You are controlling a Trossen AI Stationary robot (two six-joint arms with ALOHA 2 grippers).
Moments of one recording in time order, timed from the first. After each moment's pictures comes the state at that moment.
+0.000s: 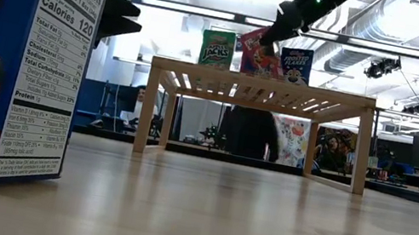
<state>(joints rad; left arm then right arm) 0.12 0.77 0.18 0.53 0.01 -0.21 -0.47 1.44 1.35 -0.45 0.17 -0.37</state>
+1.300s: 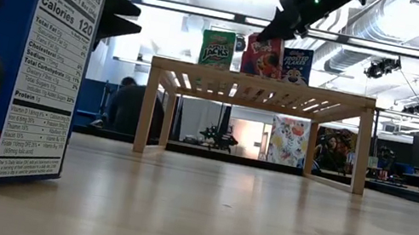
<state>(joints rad) 0.13 0.77 0.18 0.53 0.01 -0.28 -0.50 1.45 1.35 -0.42 0.04 -0.27</state>
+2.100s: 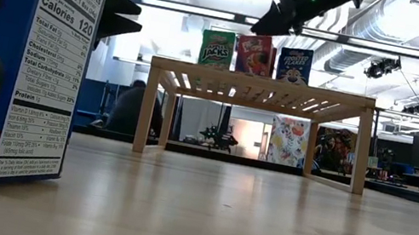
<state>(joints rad) 0.13 0.77 0.18 0.54 0.02 -0.27 -0.53 1.46 1.35 -0.30 -0.06 -0.27</state>
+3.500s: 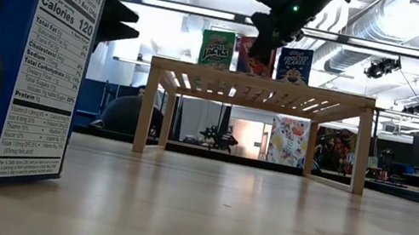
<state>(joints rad) 0.13 0.77 0.18 0.49 0.01 -0.23 -0.33 1.57 1.35 -0.38 0.44 -0.17</state>
